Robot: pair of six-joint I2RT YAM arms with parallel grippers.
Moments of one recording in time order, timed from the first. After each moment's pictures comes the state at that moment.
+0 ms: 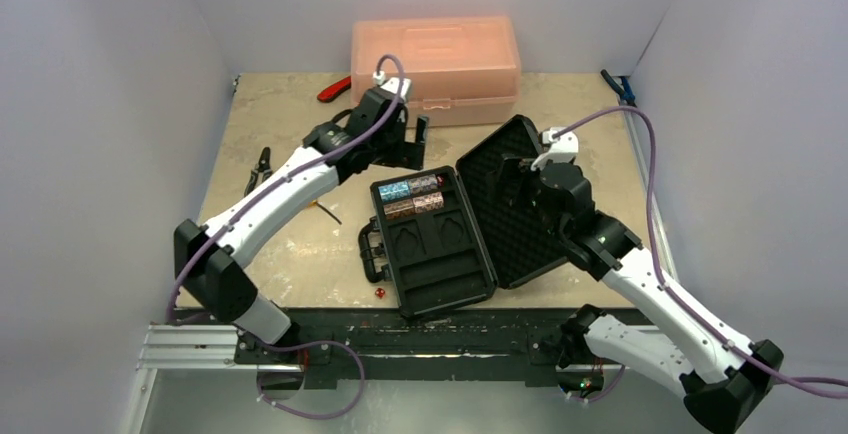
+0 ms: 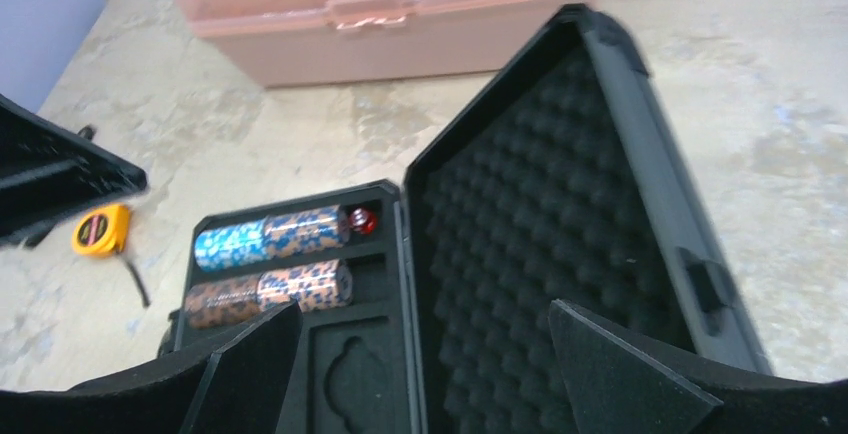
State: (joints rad) left arm -0.68 1.59 1.53 -0.69 -0.21 -0.38; right arm 0.65 0.86 0.85 -0.35 0.42 0.40
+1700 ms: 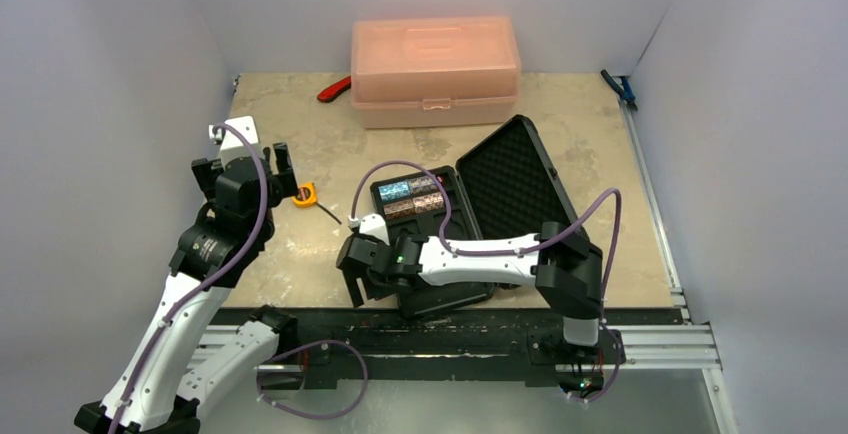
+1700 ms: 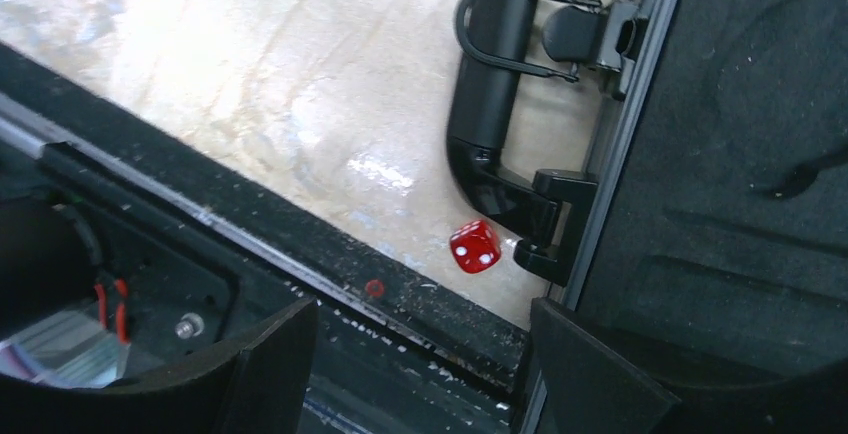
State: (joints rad) left arm -0.39 0.76 1.05 -0.72 -0.74 -0.21; right arm 1.33 1.87 1.41 -0.60 0.25 0.86
